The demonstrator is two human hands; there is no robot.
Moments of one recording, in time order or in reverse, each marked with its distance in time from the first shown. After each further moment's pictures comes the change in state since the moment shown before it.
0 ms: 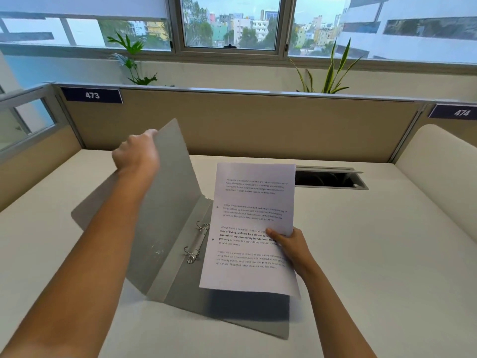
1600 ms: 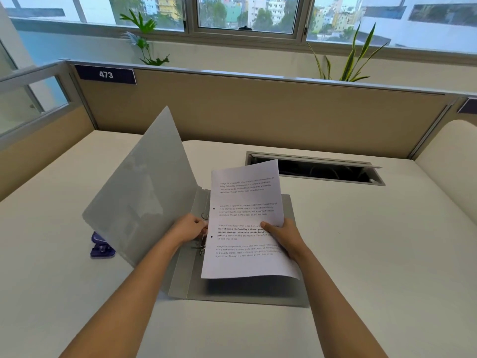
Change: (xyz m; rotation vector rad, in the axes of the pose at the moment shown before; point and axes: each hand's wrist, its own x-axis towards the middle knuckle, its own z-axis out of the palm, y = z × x) left_hand -0.081 -0.043 0.162 -0.597 -0.820 -0.063; right_hand 0.034 0.027 0.028 -0.194 -0.104 0.061
